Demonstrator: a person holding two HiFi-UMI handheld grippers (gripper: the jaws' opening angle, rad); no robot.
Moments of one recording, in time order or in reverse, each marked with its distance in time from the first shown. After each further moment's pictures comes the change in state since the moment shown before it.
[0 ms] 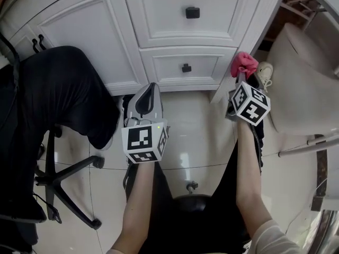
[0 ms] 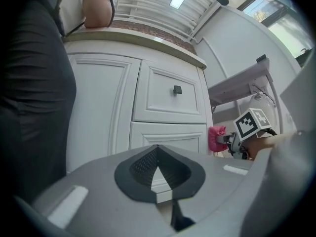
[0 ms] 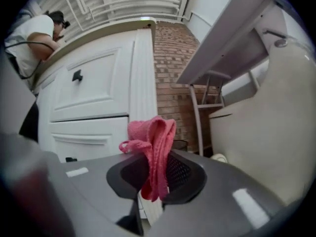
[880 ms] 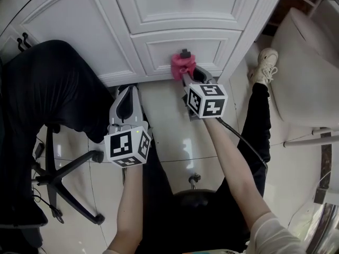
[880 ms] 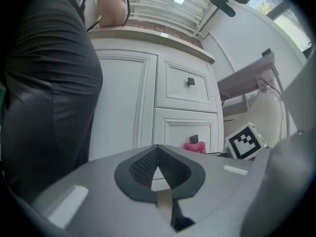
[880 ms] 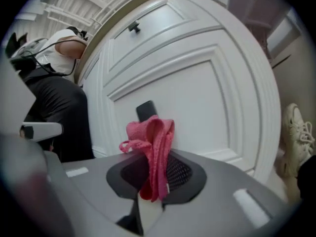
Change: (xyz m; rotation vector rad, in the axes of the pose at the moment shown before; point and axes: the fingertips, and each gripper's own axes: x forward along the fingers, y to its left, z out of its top) left arm -0.027 0.050 -0.039 -0.006 0.042 0.099; right arm 0.006 0.185 -0.128 0.018 0.215 0.516
